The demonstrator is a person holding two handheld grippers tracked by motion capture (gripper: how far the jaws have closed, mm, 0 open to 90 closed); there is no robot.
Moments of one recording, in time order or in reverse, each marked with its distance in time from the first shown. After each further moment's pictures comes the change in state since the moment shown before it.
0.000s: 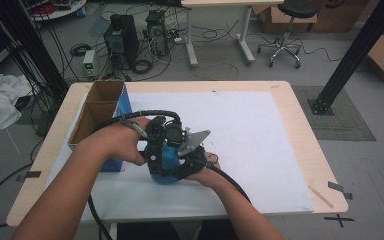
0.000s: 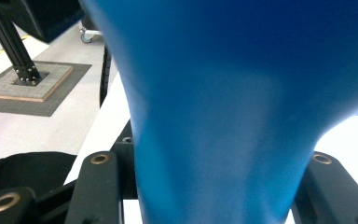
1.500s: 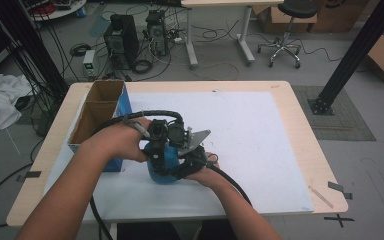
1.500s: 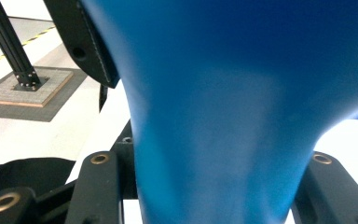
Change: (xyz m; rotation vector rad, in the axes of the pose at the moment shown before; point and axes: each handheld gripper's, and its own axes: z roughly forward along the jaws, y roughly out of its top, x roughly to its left) left arm -0.002 0.005 -0.003 0.018 0.038 0.005; right arm -0.002 0.000 0.001 -0.027 -0.006 -0.004
